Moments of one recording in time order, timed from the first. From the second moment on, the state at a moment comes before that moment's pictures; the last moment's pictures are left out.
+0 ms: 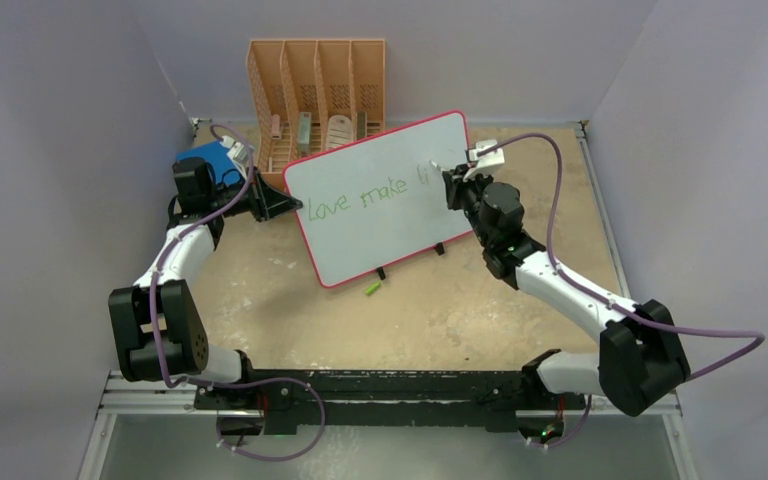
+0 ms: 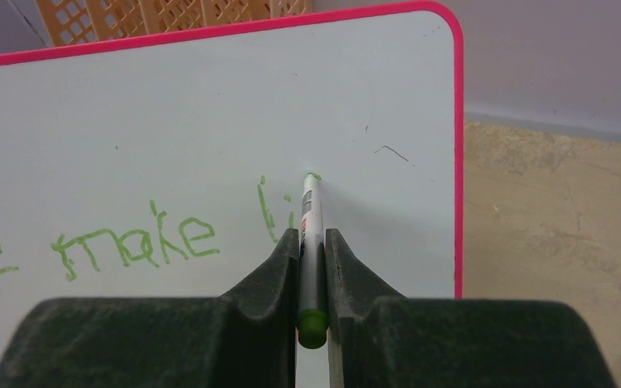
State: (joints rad) left arm 0.17 1.42 0.90 0.11 1.23 -0.20; right arm 0.51 1.28 0.78 0.45 0.20 0.10
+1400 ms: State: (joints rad) left arm 0.17 1.42 0.90 0.11 1.23 -0.20; right arm 0.51 1.22 0.71 0.32 0.18 0.14
